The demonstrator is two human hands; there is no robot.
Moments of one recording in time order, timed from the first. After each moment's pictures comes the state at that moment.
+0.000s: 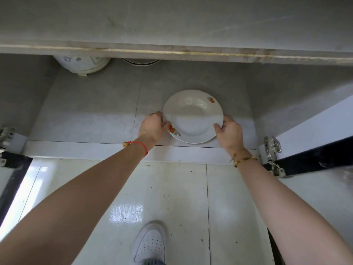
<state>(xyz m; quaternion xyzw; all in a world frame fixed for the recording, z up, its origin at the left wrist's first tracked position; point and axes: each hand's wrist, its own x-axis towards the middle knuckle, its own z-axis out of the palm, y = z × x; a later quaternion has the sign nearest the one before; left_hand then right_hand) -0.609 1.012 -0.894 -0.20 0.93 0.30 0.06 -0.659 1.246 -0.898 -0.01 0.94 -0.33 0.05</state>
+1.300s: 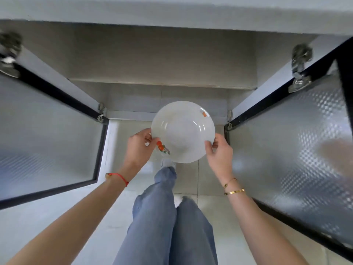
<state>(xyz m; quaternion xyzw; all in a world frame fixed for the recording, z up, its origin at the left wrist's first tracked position) -0.309 1.031 -0.492 -0.22 0.90 0.38 0.02 -0.365 1.268 -0.511 0.02 0.90 -0.43 0.10</state>
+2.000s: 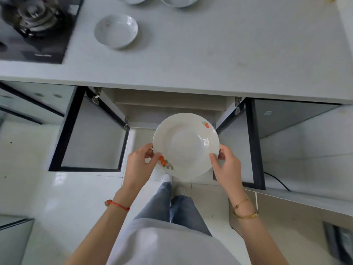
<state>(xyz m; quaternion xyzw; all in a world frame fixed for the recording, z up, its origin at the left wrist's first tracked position) -0.172 1.086 -0.121 -0.24 0.87 0.42 -0.02 -0.250 1.332 -0.147 -0.05 0.89 -0.44 0.10</state>
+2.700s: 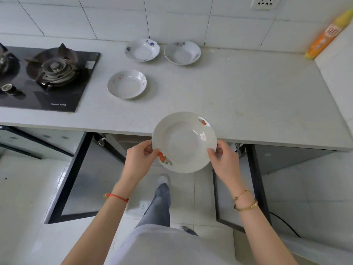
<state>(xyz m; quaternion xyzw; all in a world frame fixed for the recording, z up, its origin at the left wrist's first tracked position) -0.308 1.005 -0.069 -0.23 0.86 0.46 -0.07 -0.396 1.255 -0.090 -0.10 0.90 -0.43 0.04</state>
